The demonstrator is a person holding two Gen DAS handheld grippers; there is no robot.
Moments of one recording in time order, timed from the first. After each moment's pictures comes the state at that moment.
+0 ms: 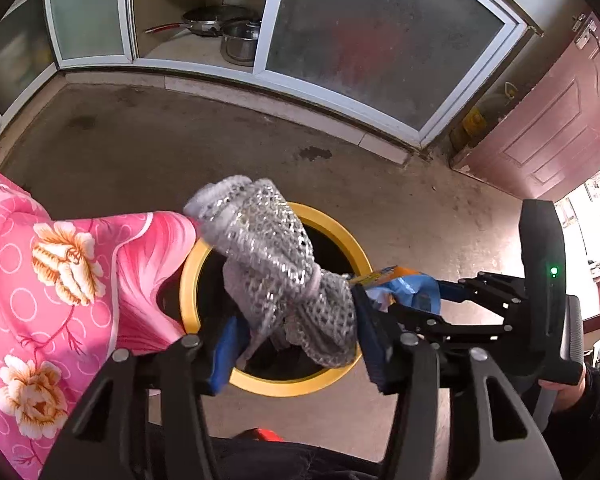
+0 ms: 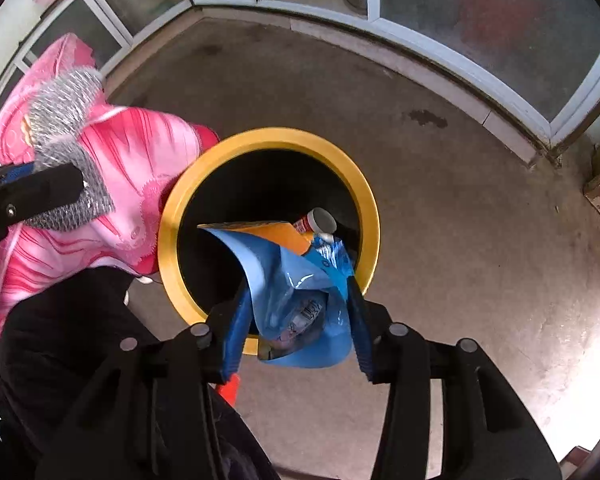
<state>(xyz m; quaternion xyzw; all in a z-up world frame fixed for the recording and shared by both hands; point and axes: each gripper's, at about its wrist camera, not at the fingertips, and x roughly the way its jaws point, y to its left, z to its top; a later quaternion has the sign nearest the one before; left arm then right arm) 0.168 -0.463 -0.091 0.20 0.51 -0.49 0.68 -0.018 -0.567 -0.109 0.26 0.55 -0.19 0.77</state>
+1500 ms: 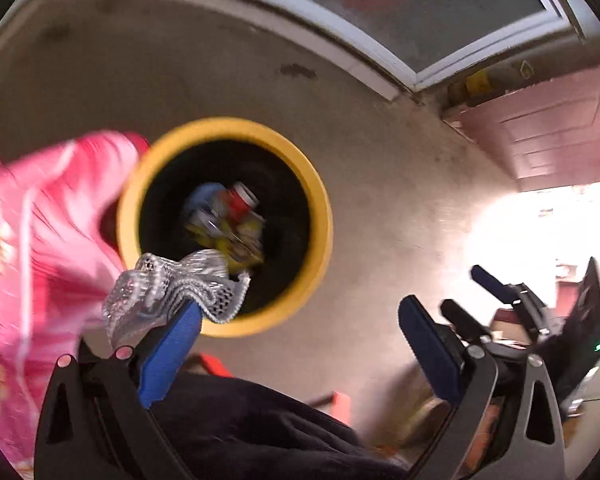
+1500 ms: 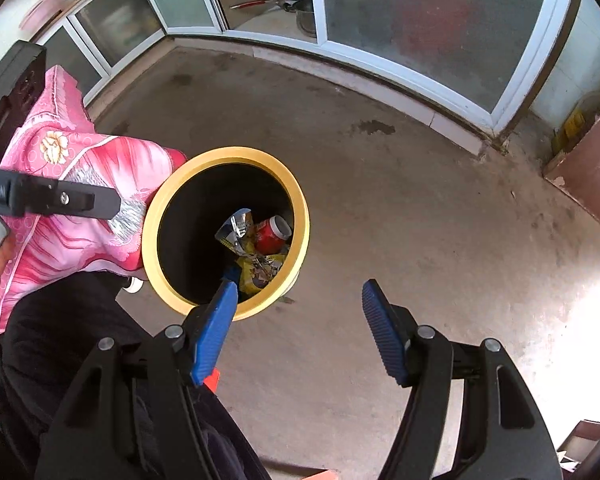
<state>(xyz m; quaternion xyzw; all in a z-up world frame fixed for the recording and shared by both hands) 0.160 -0.506 -0.117 0.19 0.68 -0.45 0.55 -0.107 -0.583 -0.058 0.25 0.52 -0.25 0.78</state>
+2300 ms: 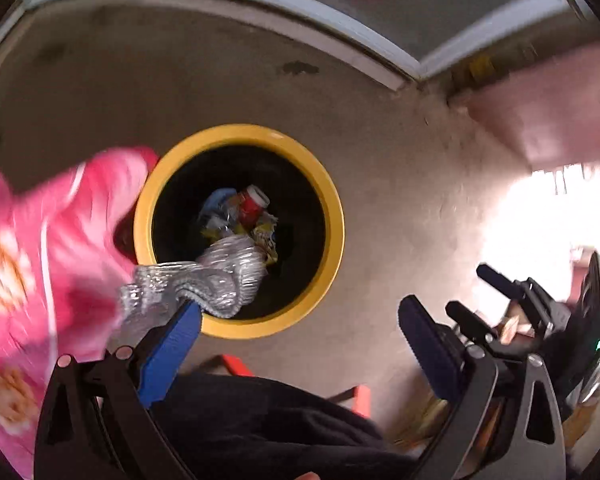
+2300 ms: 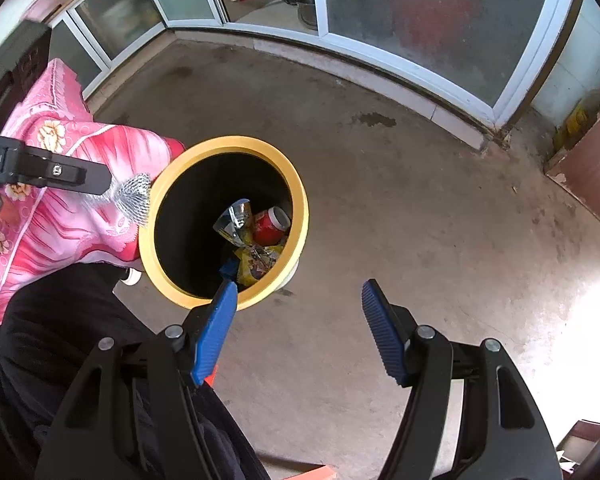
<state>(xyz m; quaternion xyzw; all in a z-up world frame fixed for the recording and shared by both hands) 0.150 -0.519 -0.101 0.26 0.63 -0.47 0.55 -0.110 -0.578 -0.067 0.25 0.53 -0.24 0.77</state>
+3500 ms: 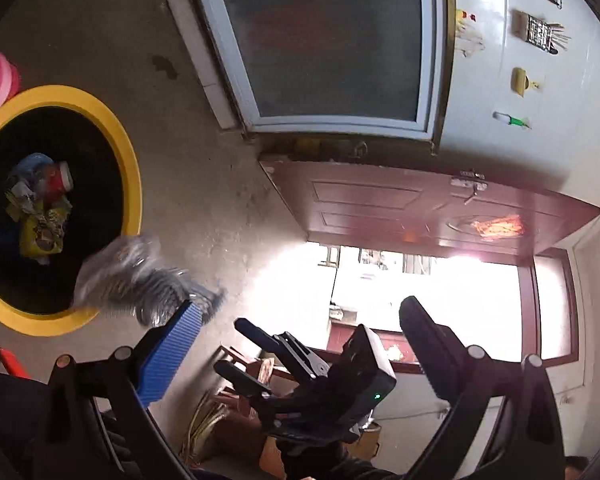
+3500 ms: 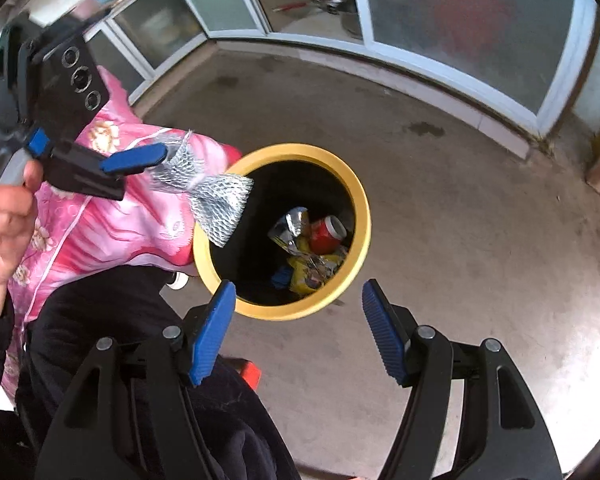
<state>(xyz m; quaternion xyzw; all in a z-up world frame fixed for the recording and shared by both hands) 0.211 -0.478 -0.115 -0.19 0.72 -0.58 0.35 -0.093 -0.552 -0.060 0.28 0.48 -0.17 0.81</state>
